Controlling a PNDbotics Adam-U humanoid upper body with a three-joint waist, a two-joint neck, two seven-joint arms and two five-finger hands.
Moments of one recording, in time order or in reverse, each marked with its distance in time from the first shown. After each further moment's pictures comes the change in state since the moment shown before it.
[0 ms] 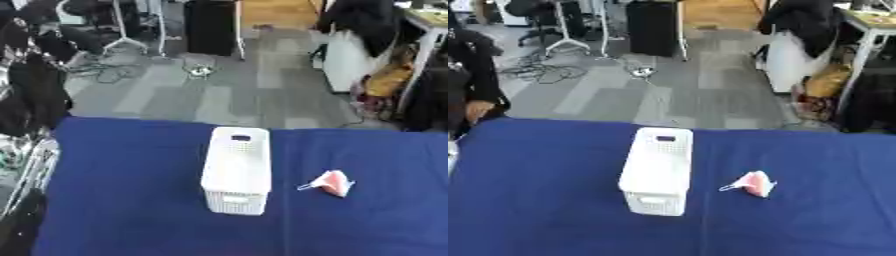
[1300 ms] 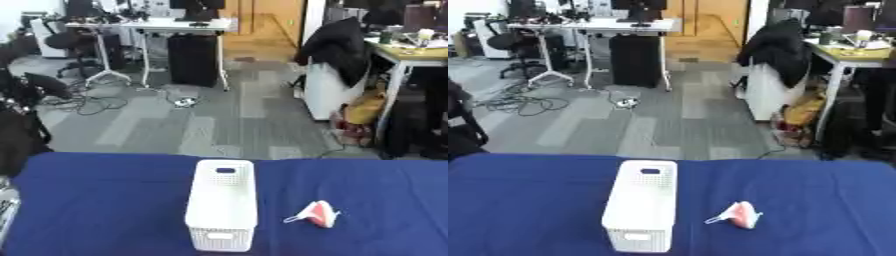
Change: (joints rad) left arm -0.001 0.011 0.000 0.000 0.010 0.005 -0.014; right arm 0.309 -0.163 0.226 0.000 0.206 0.065 -0.034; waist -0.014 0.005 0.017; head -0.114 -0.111
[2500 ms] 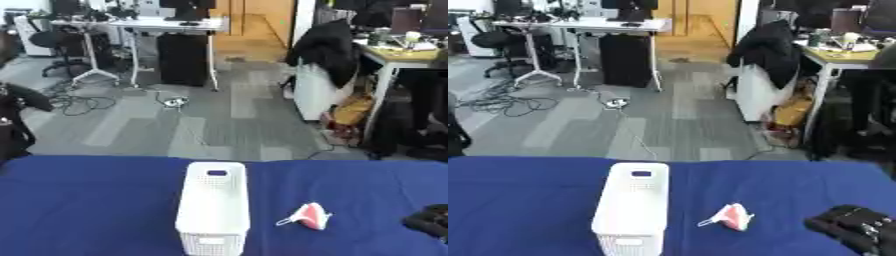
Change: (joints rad) left arm 0.000 0.031 0.001 0.012 0.017 0.003 -0.039; right arm 0.097 -0.301 0.191 -0.006 0.111 0.343 0.501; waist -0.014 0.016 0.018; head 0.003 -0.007
